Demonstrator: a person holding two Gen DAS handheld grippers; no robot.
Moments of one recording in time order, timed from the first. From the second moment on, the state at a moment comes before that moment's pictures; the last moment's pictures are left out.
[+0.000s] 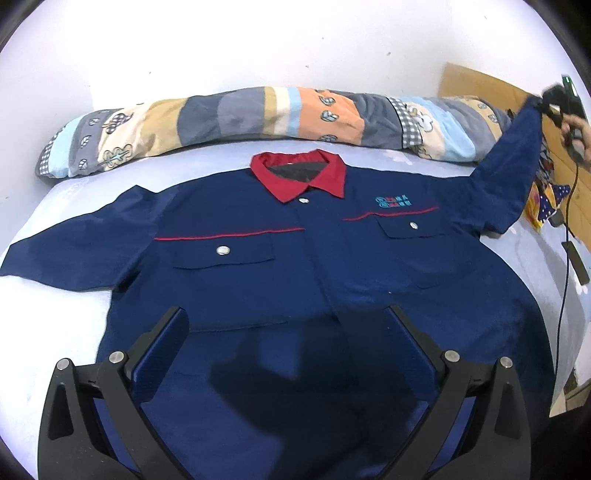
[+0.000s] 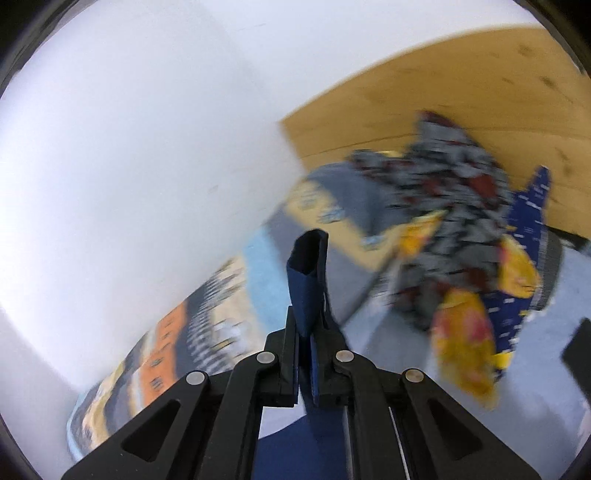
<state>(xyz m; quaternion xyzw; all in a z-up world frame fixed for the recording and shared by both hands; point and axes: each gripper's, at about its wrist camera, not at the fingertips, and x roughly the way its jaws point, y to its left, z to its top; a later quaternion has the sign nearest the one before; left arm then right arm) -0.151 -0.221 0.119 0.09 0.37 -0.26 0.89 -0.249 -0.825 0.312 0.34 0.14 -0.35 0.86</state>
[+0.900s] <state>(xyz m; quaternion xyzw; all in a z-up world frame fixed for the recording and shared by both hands) -0.132 -0.076 0.141 -0.03 0.37 -0.21 0.91 0.024 -0.260 0.061 0.14 0.47 -0.04 0.87</state>
